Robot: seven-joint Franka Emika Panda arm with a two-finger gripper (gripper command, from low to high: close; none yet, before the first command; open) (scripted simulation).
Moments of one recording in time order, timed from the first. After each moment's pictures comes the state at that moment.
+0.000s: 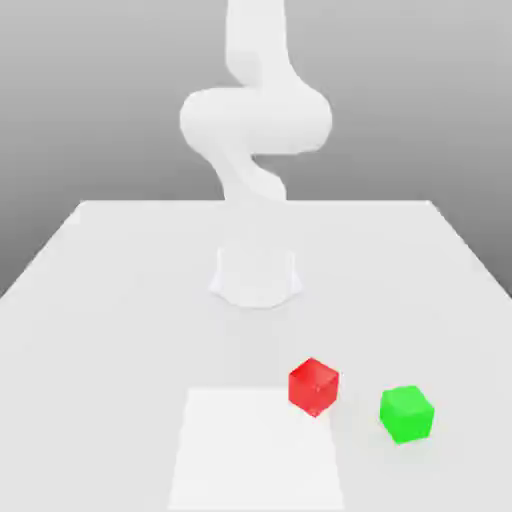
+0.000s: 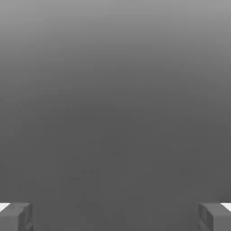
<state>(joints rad) 0.03 -0.74 0.00 -2.36 0.00 2.35 0.75</state>
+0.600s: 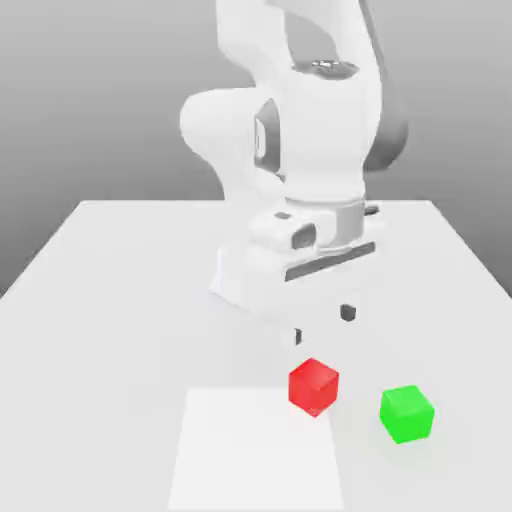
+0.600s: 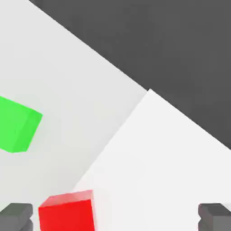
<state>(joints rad) 0.26 -0.08 -0.03 -2.90 -0.01 2.85 0.25</state>
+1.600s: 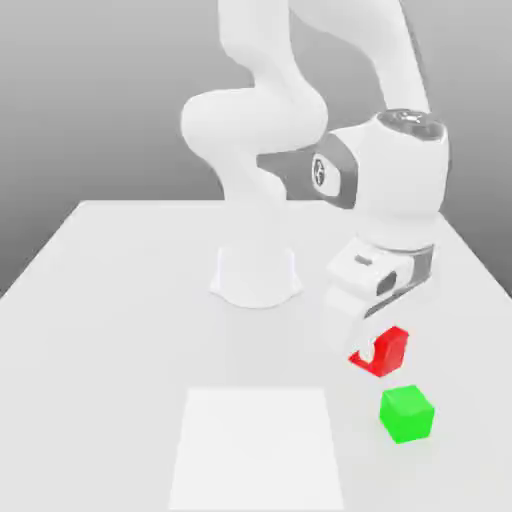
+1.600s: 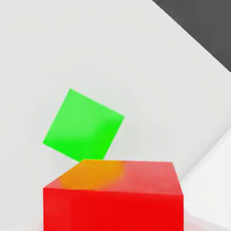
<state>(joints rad) 0.41 -0.03 0.11 -2.70 0.01 2.67 0.58</state>
